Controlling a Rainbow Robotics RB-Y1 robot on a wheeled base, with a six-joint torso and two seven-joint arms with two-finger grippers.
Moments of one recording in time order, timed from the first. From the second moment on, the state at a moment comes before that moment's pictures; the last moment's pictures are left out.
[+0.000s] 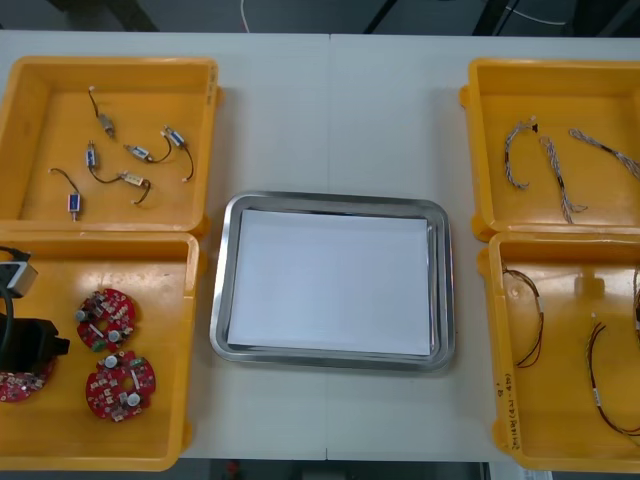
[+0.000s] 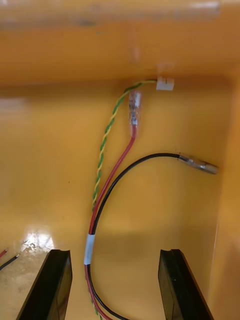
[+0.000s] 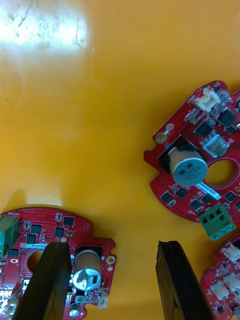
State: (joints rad) right arm 0.07 -0.91 -0.21 -1.66 -0.94 1.23 1.59; left arm 0.24 1.02 0.04 -1.98 0.96 1.17 -1.33
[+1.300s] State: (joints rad) right arm 0.09 -0.81 -0.21 -1.66 -0.85 1.18 1.59; left arm 0.29 1.02 0.01 -1.98 0.89 1.09 -1.33
